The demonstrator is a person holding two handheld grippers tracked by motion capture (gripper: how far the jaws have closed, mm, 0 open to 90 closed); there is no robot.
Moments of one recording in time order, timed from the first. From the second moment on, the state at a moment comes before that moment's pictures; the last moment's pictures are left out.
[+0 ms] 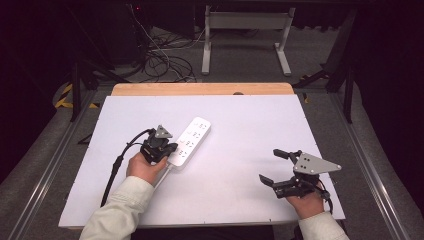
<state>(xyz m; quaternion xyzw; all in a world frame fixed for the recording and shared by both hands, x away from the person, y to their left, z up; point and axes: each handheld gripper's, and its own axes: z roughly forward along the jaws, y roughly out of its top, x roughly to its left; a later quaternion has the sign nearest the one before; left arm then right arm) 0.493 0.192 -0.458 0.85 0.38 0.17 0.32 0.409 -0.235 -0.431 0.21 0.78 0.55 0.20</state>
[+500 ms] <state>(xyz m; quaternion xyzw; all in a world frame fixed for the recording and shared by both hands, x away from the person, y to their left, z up) 0.487 0.199 -0.428 0.82 0.38 0.18 0.39 0.410 -0.236 -0.432 0.21 0.79 0.55 0.20</state>
